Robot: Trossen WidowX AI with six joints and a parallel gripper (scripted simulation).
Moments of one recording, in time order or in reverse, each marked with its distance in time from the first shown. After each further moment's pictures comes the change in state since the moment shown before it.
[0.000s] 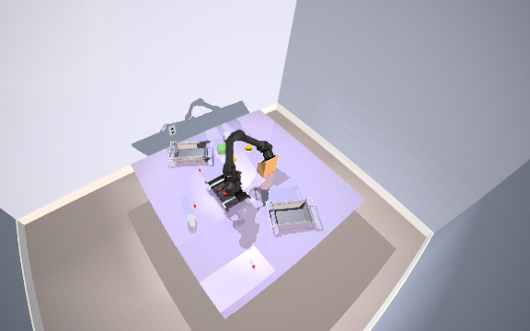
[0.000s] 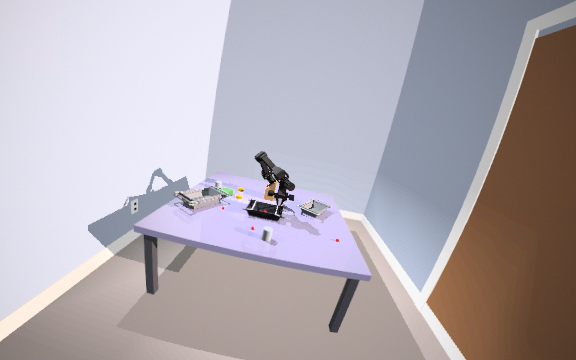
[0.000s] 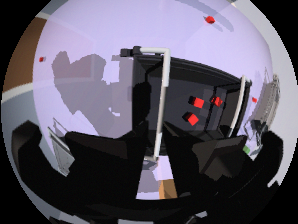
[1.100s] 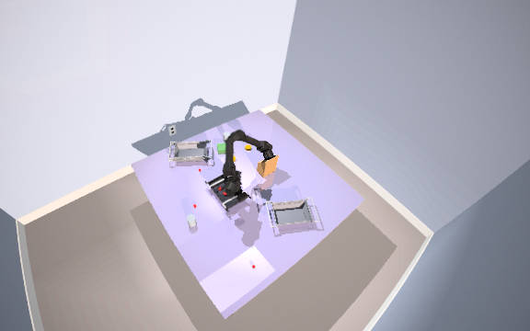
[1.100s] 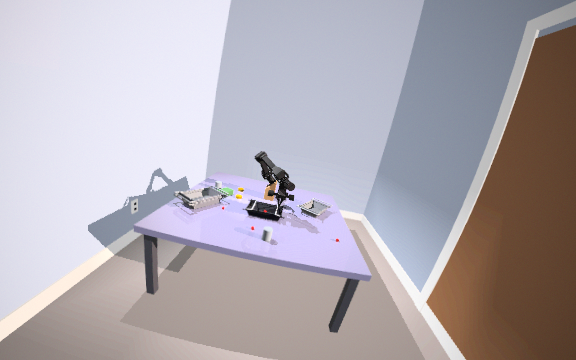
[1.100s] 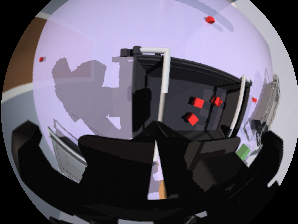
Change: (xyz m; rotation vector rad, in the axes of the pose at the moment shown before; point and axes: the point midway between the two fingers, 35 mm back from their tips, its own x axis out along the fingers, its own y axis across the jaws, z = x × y) arm 0.000 0.000 0.000 0.000 0.000 0.000
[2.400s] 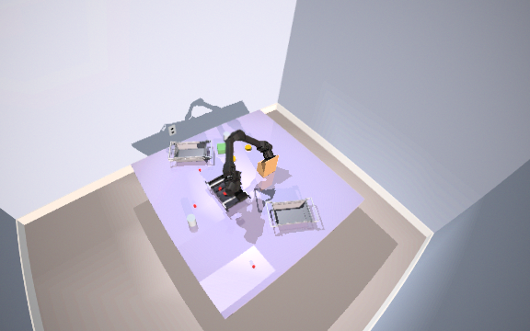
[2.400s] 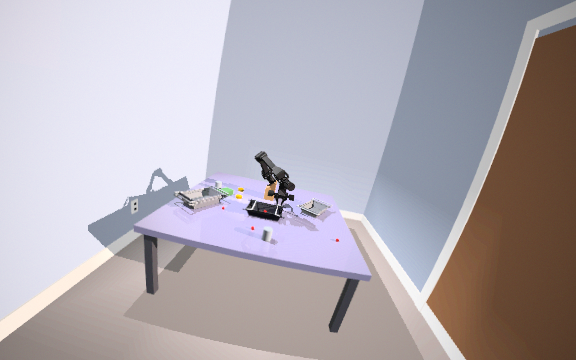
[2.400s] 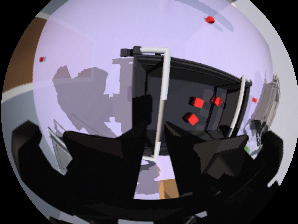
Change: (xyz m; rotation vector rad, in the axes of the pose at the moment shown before) arm 0.000 0.000 0.000 0.000 0.000 0.000
